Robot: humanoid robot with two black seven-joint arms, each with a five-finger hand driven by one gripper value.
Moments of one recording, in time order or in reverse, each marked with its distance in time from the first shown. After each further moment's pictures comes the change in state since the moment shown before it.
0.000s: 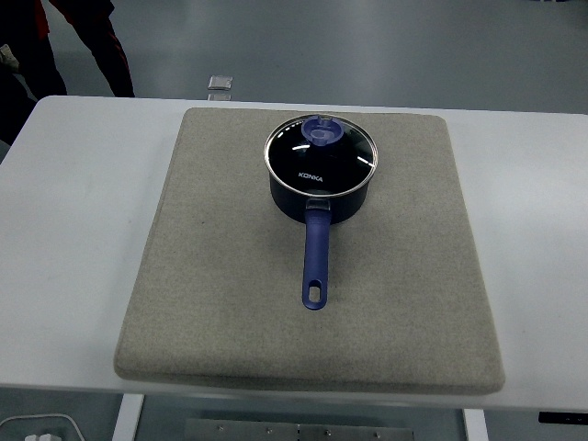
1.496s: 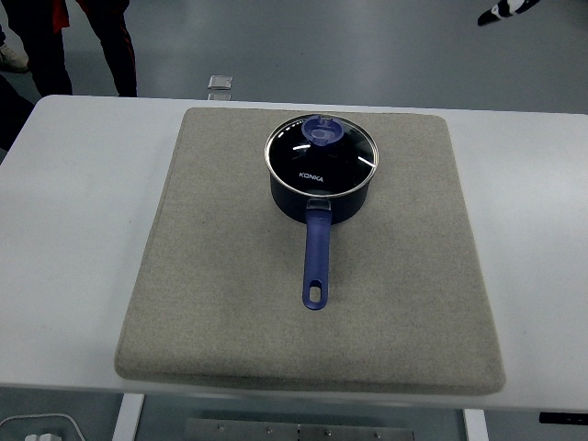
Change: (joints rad) left arm 0.000 0.000 0.000 0.000 0.000 0.000 0.000; right arm 0.238 -0.060 -0.143 0.397 -0.496 0.000 0.053
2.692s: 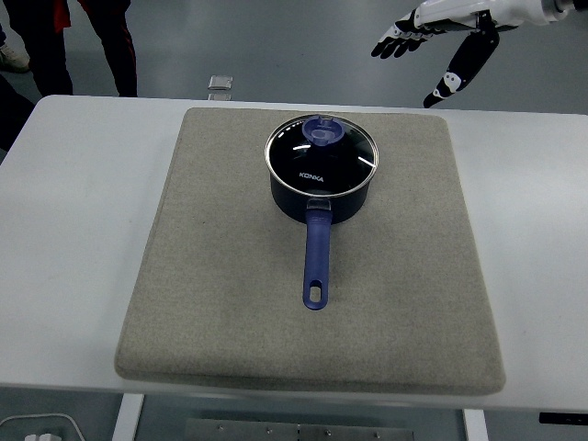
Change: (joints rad) left arm 0.000 0.000 0.000 0.000 0.000 0.000 0.000; right arm 0.005 0.011 0.021 0.235 -0.168 0.000 0.003
